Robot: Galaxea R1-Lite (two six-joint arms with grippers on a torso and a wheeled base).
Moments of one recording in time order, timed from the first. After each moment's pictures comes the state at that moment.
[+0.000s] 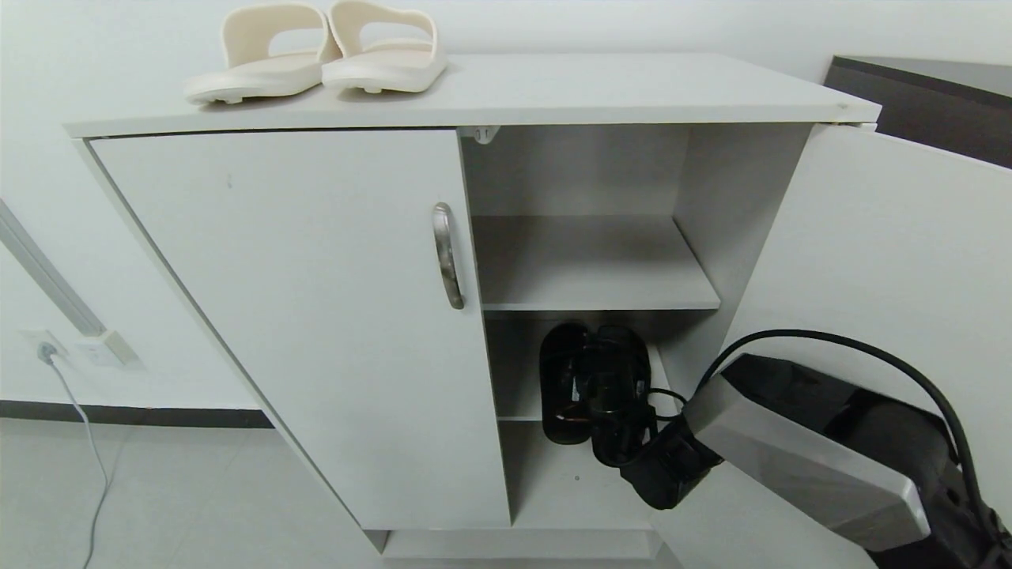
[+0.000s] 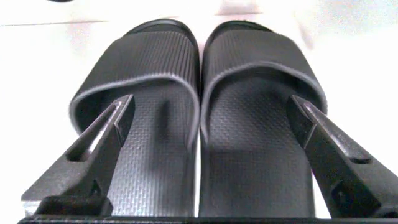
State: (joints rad) left arm 0.00 0.00 0.00 0.00 -0.02 -0.02; right arm 0.69 2.52 -1.35 -0.97 -0.73 0.21
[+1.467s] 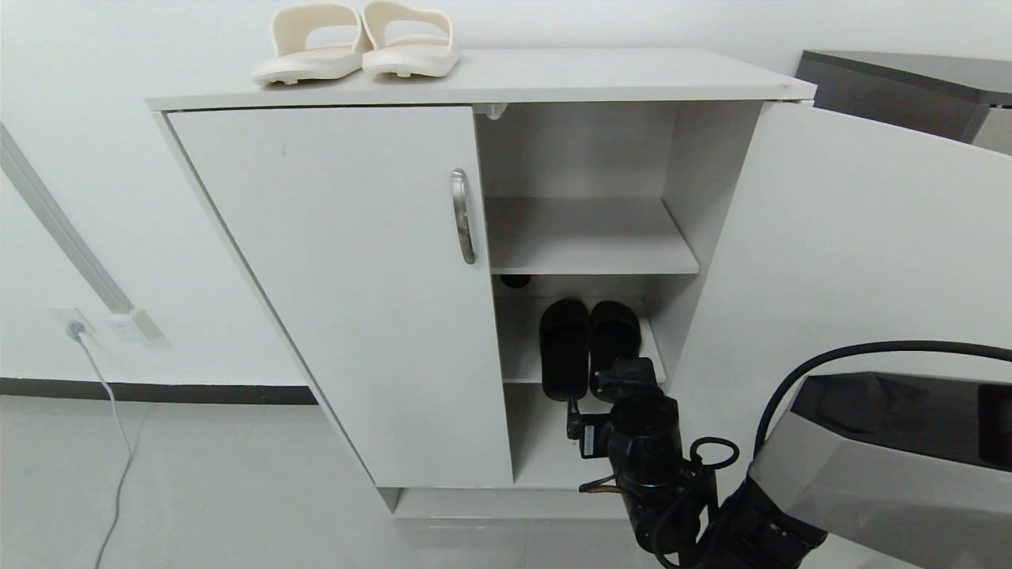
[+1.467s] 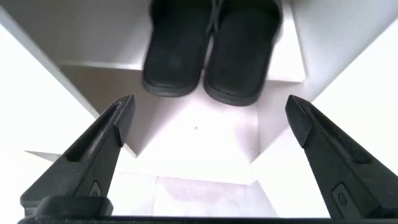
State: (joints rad) left arm 0.00 0.00 0.00 0.00 -0.02 -0.01; right arm 0.82 2.27 -0.84 -1.22 -0.72 0.18
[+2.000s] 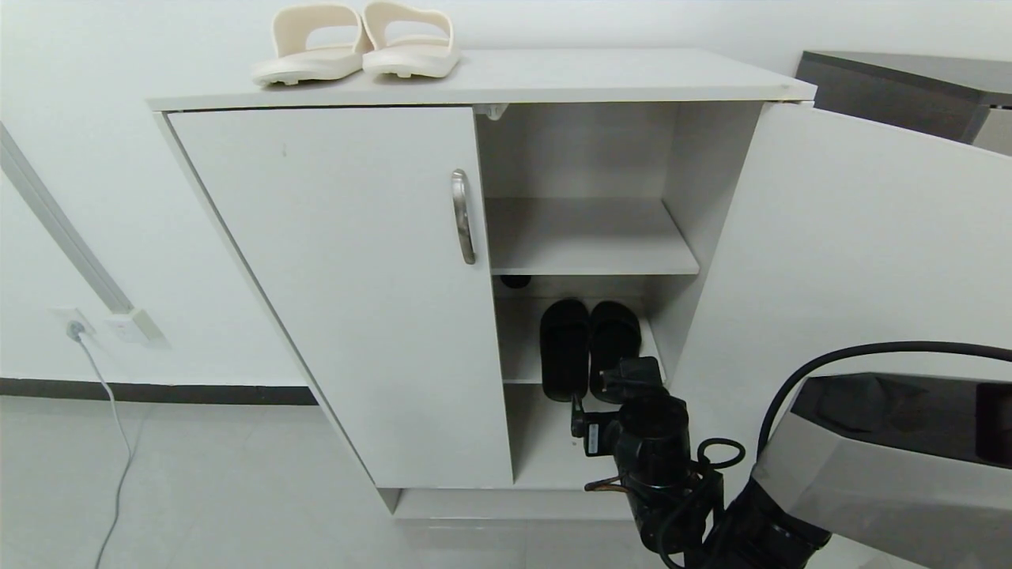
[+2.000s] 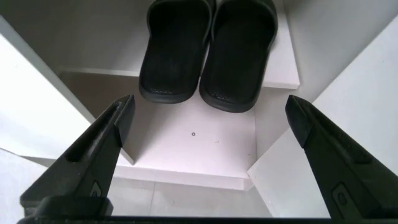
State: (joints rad) left arm 0.00 0.00 0.00 0.00 -0.02 -0.01; right arm 0.82 2.26 -0.81 -1.28 -0.72 0.15
